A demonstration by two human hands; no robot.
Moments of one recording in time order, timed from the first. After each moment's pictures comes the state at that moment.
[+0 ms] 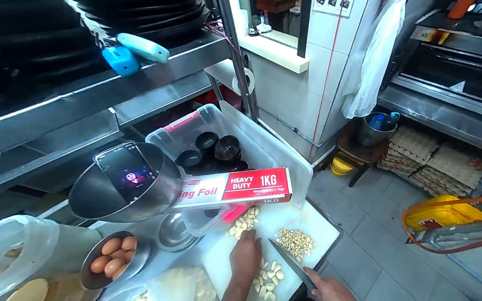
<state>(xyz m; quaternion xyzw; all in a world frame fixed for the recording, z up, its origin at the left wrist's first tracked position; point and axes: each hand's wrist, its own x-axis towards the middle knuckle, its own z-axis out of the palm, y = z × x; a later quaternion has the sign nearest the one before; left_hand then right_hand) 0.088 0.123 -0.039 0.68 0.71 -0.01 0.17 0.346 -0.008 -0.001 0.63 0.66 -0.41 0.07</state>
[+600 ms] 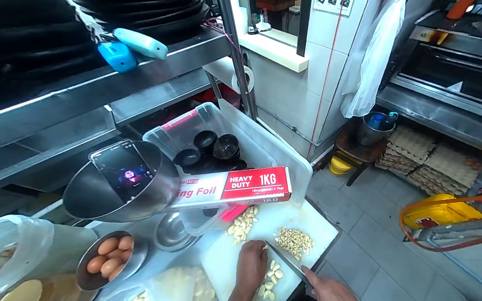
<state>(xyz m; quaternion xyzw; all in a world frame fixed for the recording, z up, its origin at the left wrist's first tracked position) 0.087 0.094 -0.066 0.73 0.64 0.09 0.23 0.340 -0.008 0.020 0.63 0.67 -0.37 0.11</state>
